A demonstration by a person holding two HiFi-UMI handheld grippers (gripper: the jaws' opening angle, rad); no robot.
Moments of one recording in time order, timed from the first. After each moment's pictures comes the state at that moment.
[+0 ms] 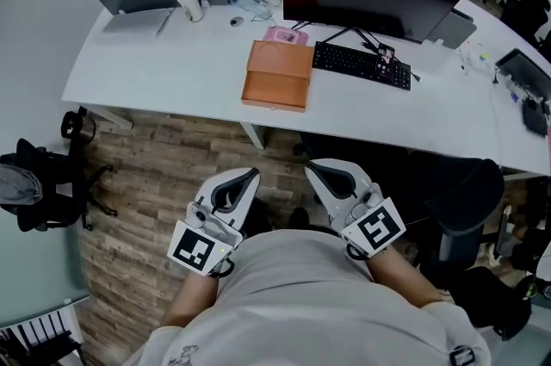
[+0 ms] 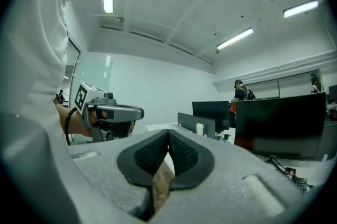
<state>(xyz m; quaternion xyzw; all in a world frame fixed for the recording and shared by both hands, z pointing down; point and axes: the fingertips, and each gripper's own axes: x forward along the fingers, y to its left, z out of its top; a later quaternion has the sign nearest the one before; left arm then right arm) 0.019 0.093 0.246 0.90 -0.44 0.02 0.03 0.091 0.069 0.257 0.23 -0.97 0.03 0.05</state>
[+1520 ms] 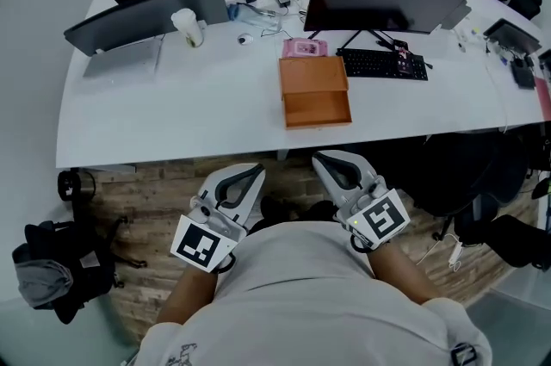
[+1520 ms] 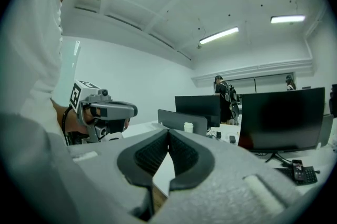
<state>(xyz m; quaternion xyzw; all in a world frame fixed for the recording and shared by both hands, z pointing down) -0.223 -0.030 0.260 0.95 -0.31 0.05 0.03 -0.139 -0.047 0.274 0.37 -0.92 0.05 0.08</state>
